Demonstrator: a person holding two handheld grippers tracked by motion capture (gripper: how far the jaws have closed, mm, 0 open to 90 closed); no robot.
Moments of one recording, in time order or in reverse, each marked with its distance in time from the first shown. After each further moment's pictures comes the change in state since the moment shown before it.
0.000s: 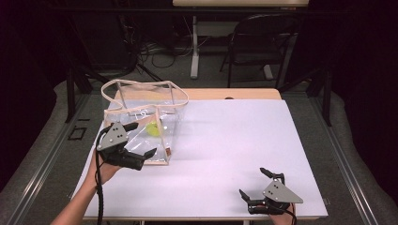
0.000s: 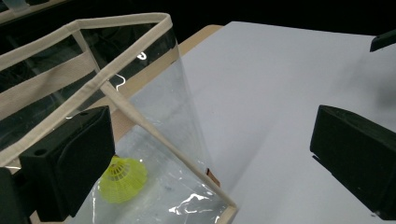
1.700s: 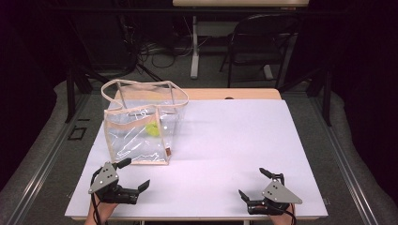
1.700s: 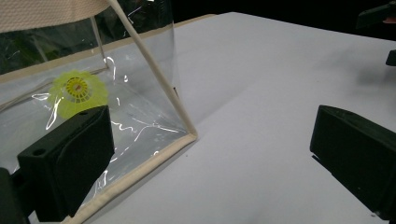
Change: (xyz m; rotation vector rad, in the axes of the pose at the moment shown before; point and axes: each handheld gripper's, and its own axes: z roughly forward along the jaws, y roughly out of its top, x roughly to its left) left arm -0.043 -0.112 -0.015 -0.078 0.031 -0.180; right arm 0.002 0.000 0.000 0.004 0.001 -0.008
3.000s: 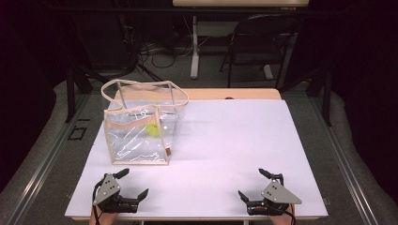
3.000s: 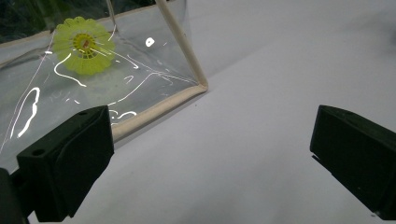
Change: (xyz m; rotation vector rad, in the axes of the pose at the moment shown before) left arm -0.004 -0.039 0.002 0.053 0.049 0.007; right arm 0.001 0.000 0.000 0.002 0.010 -0.005
